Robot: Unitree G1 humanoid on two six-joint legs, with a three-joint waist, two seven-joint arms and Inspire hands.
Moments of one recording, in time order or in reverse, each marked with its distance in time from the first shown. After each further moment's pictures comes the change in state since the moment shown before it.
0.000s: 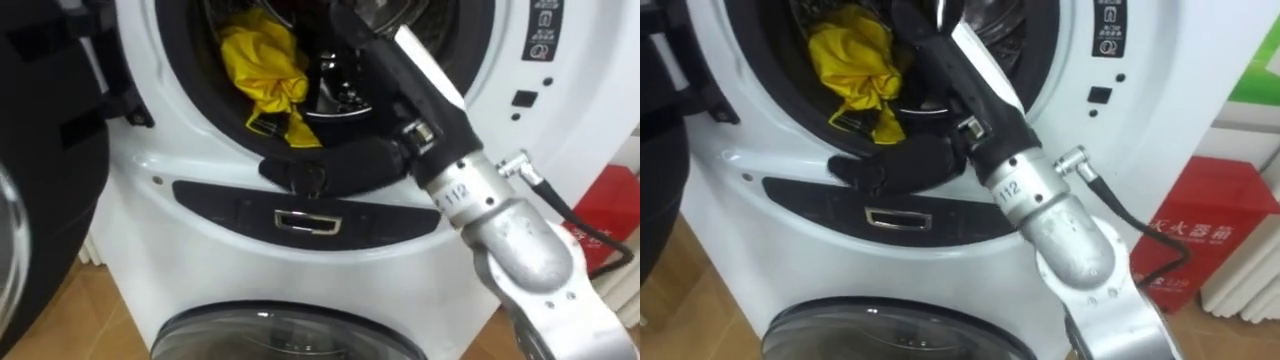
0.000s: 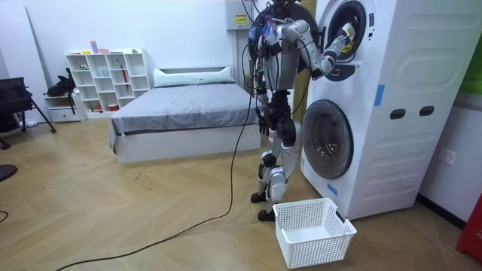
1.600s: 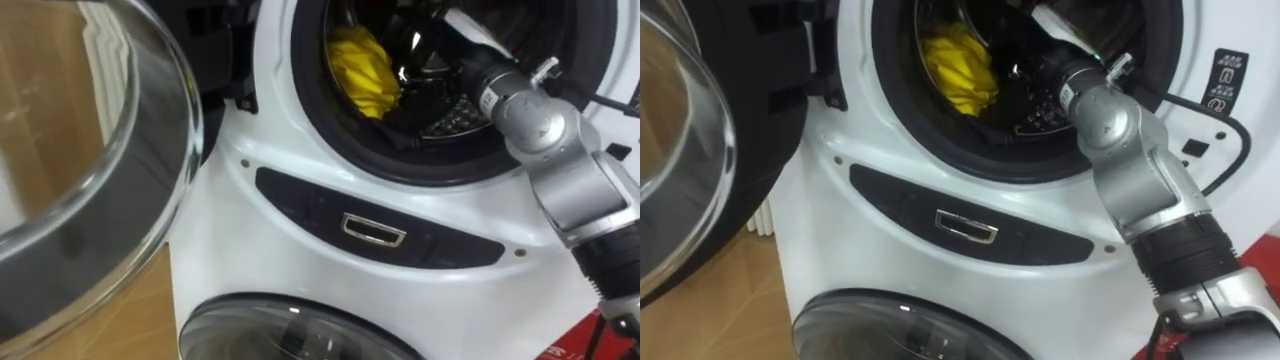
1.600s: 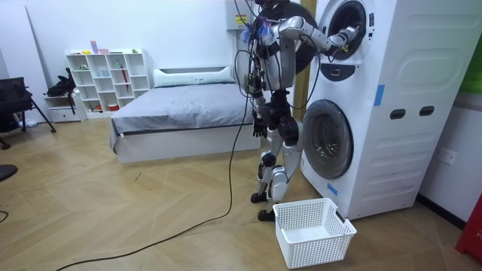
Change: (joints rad) left arm -0.019 0.042 0.121 -0.099 0.053 0.153 -0.051; right arm -0.404 -0.198 0.045 0.665 -0.346 0.132 0.115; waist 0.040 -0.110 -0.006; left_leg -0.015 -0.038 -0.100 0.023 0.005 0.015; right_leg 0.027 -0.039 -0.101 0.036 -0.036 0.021
